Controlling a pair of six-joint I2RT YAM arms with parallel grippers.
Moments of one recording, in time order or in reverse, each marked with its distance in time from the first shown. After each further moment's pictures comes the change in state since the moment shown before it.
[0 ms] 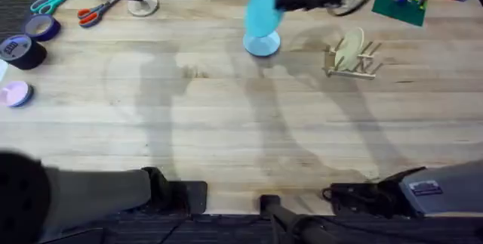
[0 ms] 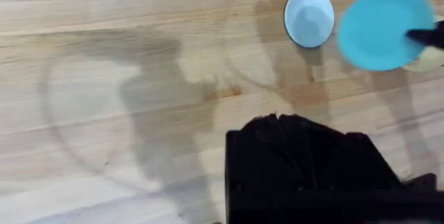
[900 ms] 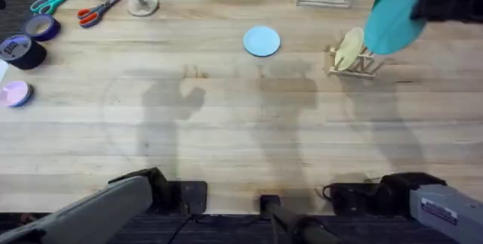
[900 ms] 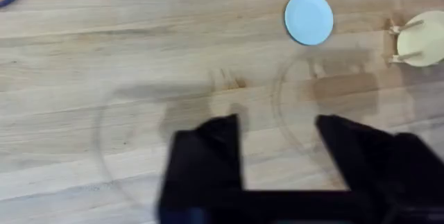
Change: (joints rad) left arm 0.000 -0.223 0.000 -0.066 -0.070 0.004; right arm -0.258 -0.493 0.000 -0.532 0.410 -0.157
